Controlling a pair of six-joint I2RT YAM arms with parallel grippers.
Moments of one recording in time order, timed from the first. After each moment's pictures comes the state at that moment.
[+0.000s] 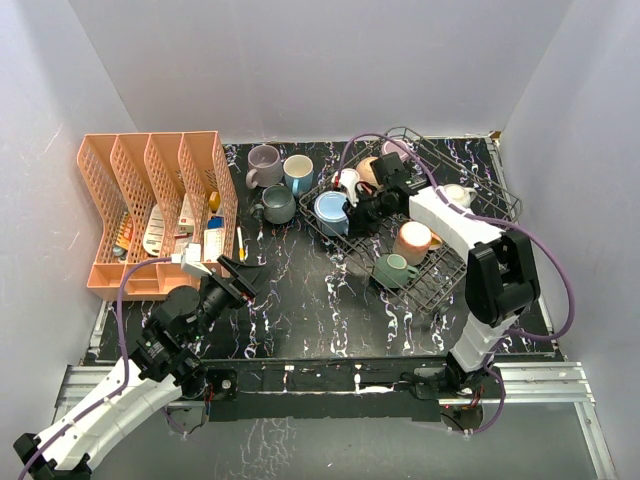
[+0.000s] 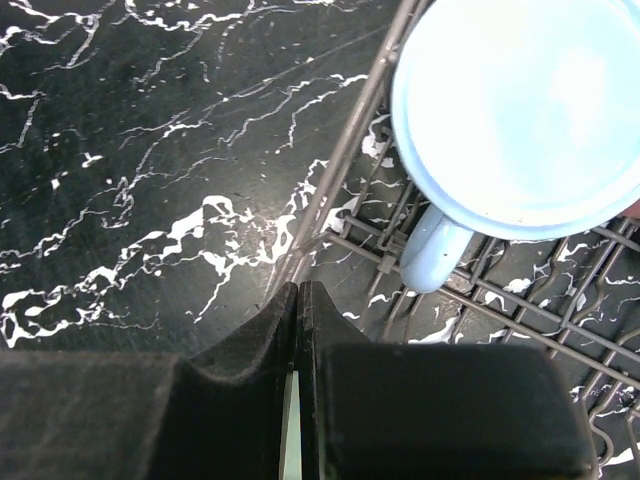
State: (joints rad) left arm -0.73 0.32 0.34 -0.18 -0.16 -1.08; right arm 0.41 1.73 1.38 -0.67 -0.62 -0.57
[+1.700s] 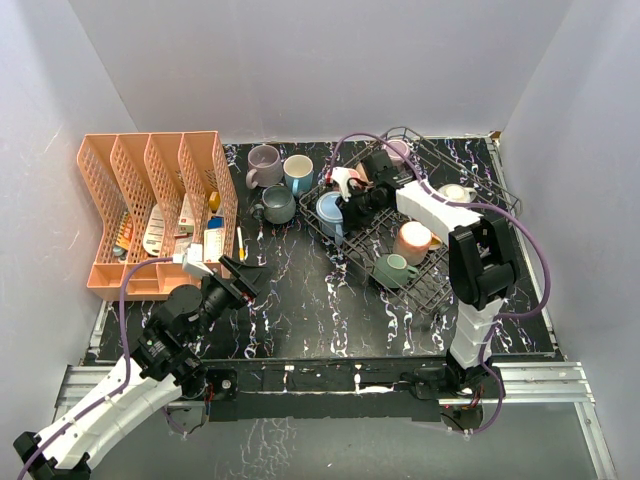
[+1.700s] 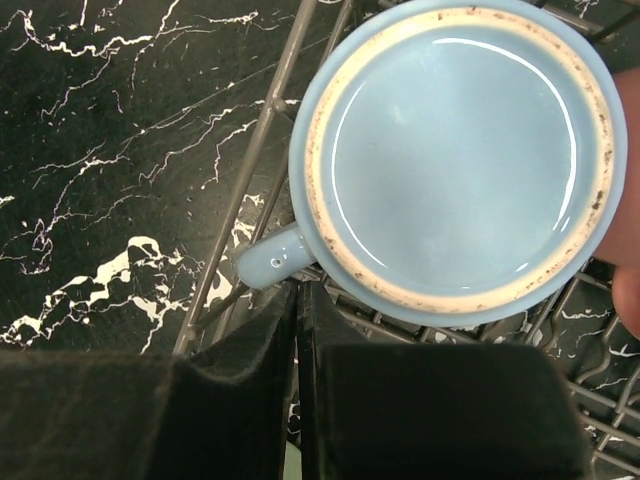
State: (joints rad) left arm -0.73 0.33 0.34 -0.19 -0.17 -1.08; right arm 0.41 1.89 1.47 -0.59 -0.55 -0.54
